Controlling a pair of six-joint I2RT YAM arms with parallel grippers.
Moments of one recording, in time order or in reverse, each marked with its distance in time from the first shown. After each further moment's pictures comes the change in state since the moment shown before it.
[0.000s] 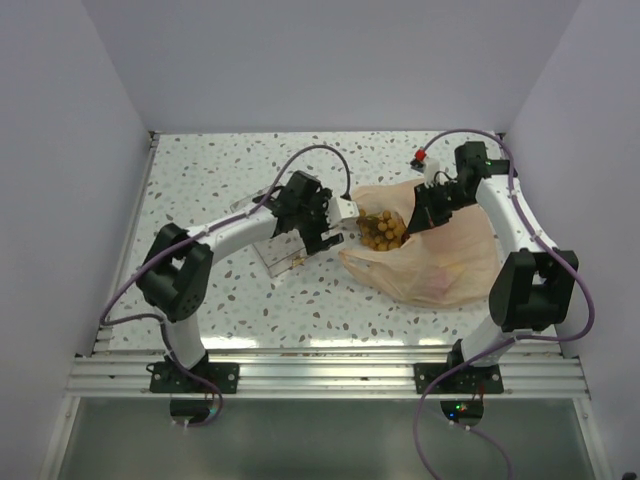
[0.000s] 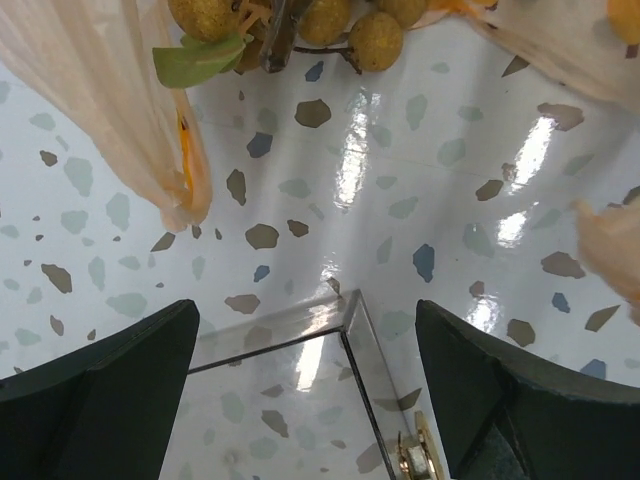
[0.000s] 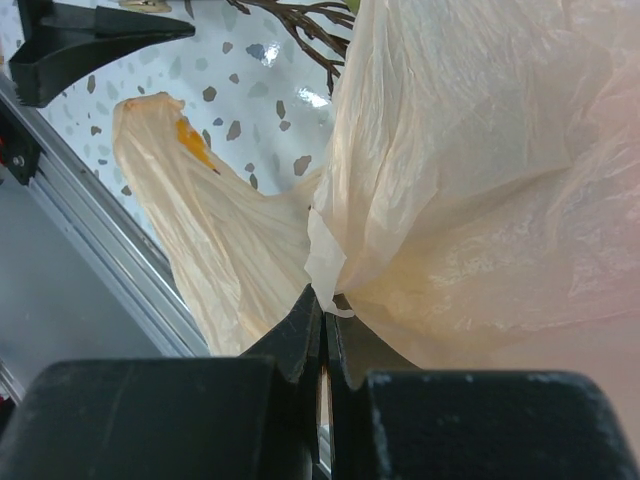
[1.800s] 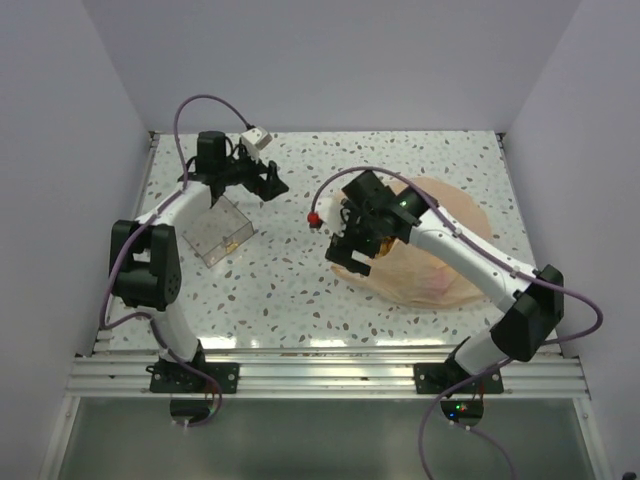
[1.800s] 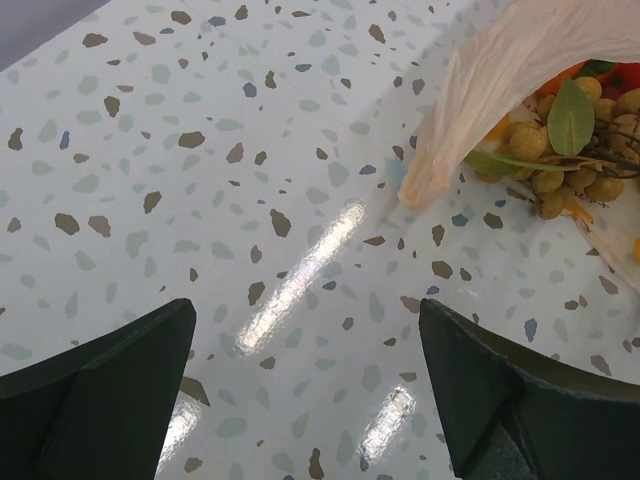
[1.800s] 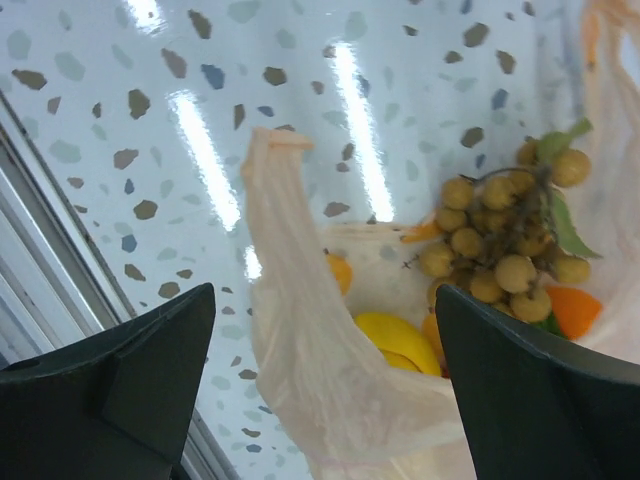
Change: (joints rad) left arm 0.496 0.001 0.020 0.305 0.429 -0.410; right arm 0.680 -0.127 0.039 0.071 0.528 -0.121
